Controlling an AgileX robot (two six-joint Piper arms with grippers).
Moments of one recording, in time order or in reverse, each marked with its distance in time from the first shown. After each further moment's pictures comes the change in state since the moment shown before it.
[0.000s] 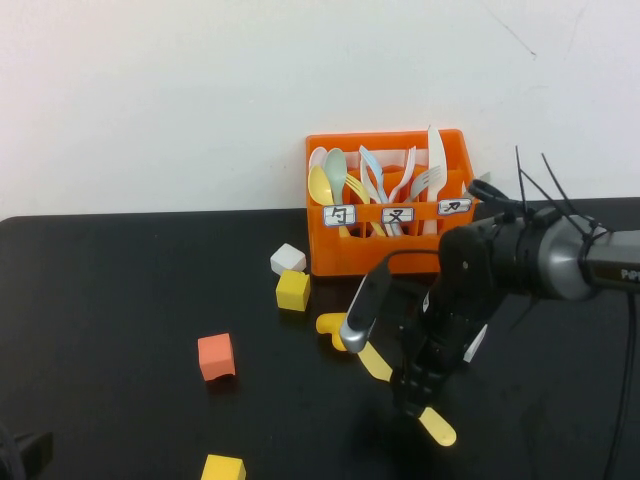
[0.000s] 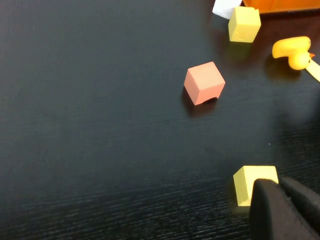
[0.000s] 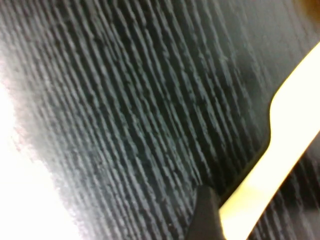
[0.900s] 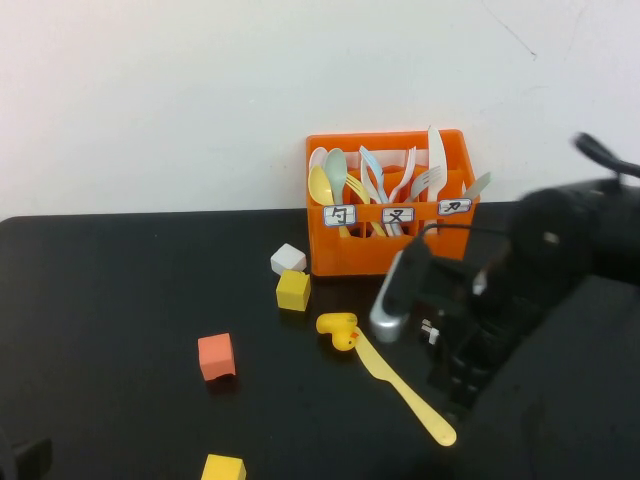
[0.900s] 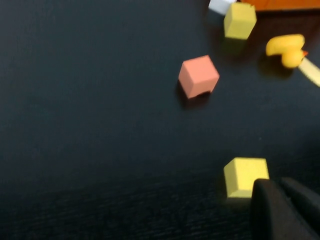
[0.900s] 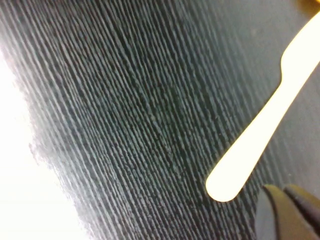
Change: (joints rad) right arm 0.000 -0.323 0.184 0.055 0.085 -0.028; left arm 0.000 0.000 -0.030 -0.047 0.045 0.000
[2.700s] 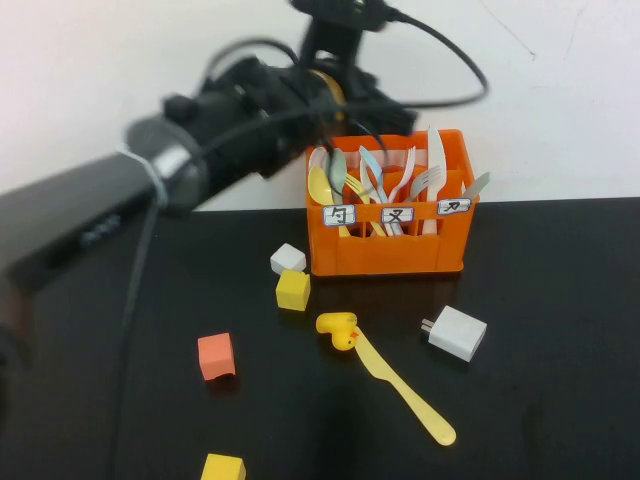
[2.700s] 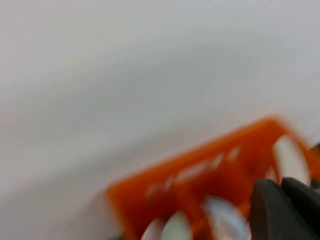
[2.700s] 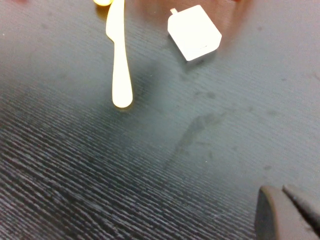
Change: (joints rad) right arm -0.580 -1.120 0.795 0.308 -0.089 -0.081; left arm 0.007 1.437 -1.227 0.166 -0.499 0.116
